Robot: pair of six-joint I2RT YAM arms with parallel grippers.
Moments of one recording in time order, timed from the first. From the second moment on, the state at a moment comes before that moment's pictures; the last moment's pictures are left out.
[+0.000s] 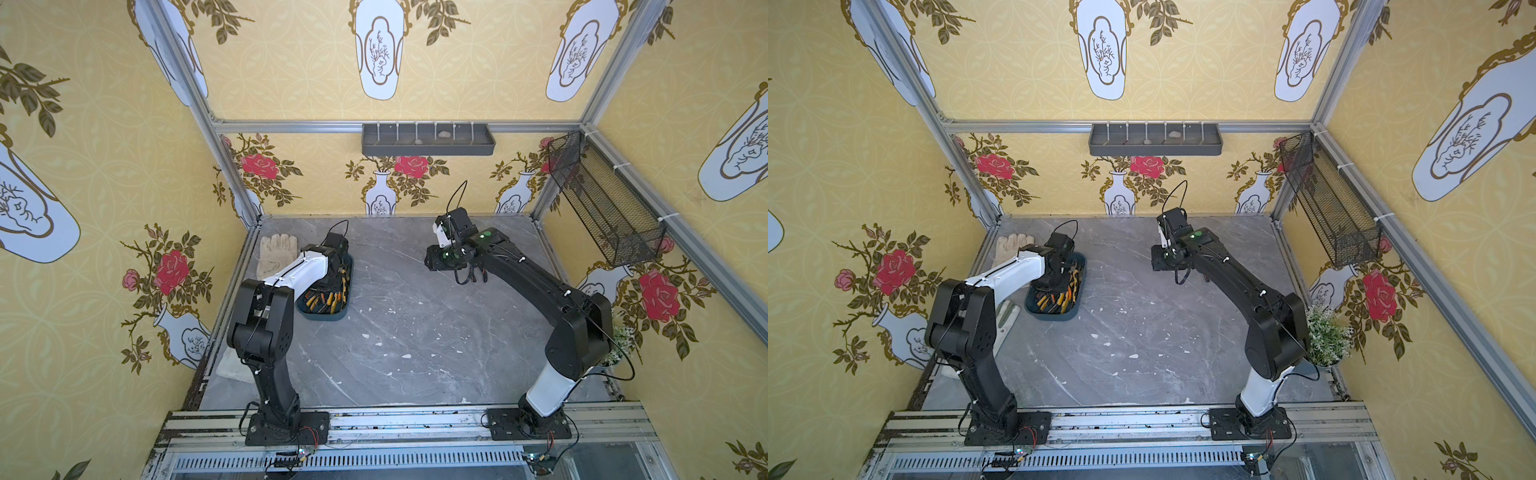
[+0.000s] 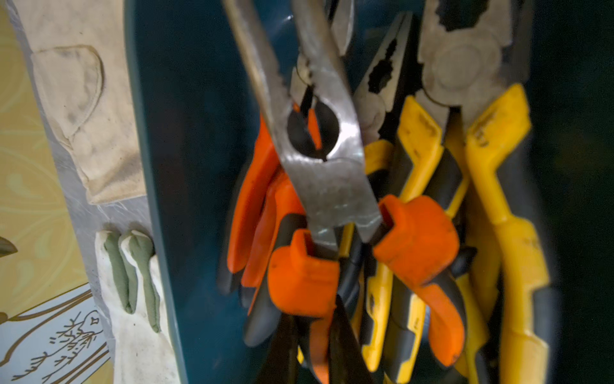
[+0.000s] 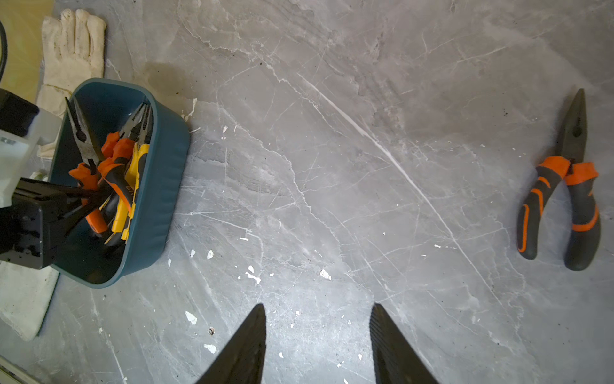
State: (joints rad) left arm -0.30 1.86 1.33 -0.85 -0.35 -0.15; right arm 0.60 1.73 1.56 -0.82 -0.06 0.35
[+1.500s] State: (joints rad) left arm -0.31 1.77 1.20 -0.83 -0.33 -0.27; right arm 0.61 1.71 1.49 -0.81 -0.06 0.36
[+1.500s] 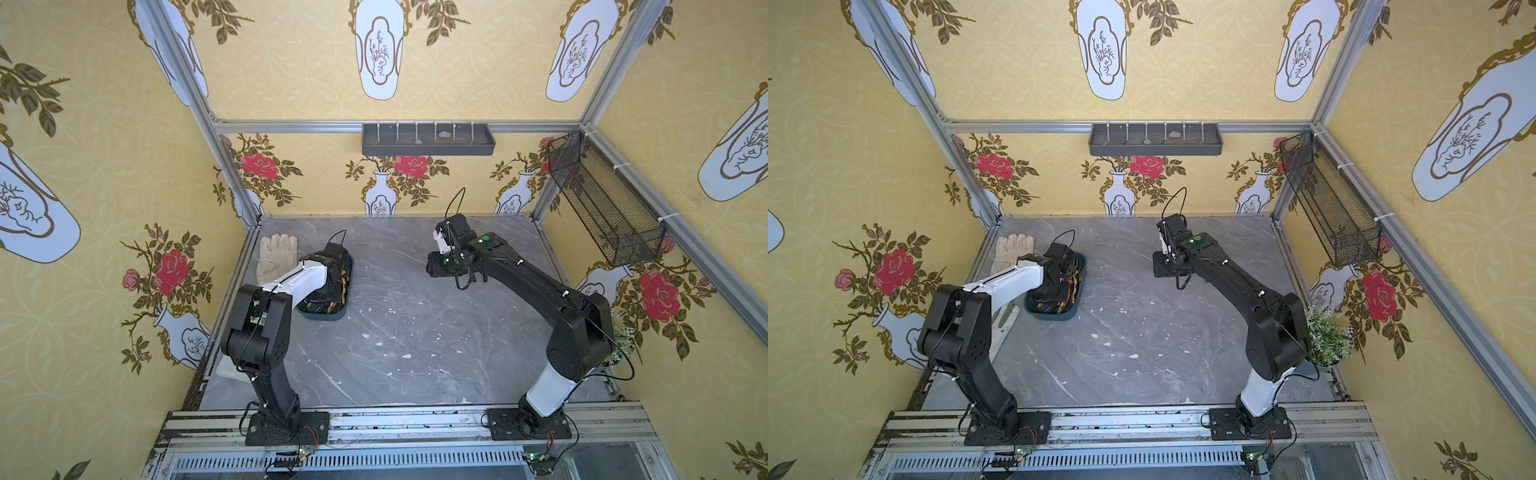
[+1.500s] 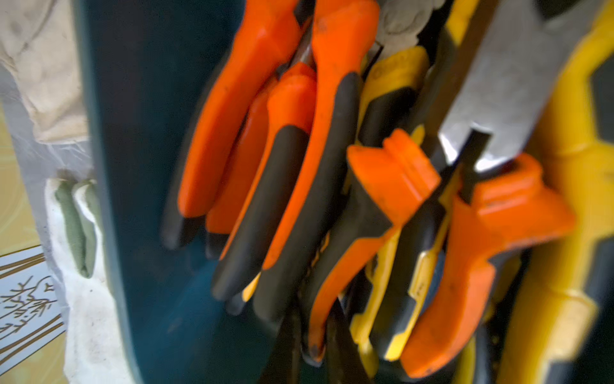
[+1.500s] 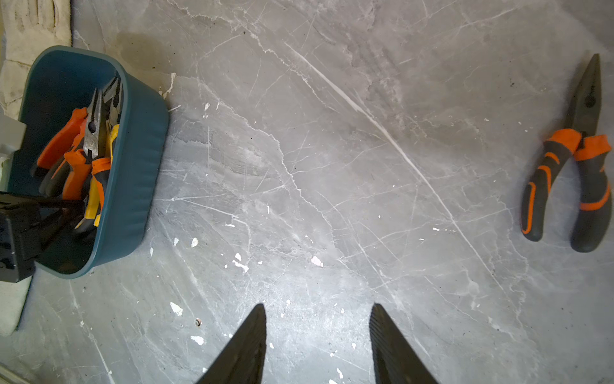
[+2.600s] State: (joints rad) left arm -0.65 1.25 0.94 -0.50 -0.52 -0.09; right arm 0.77 1.87 1.84 -0.69 -0.30 0.77
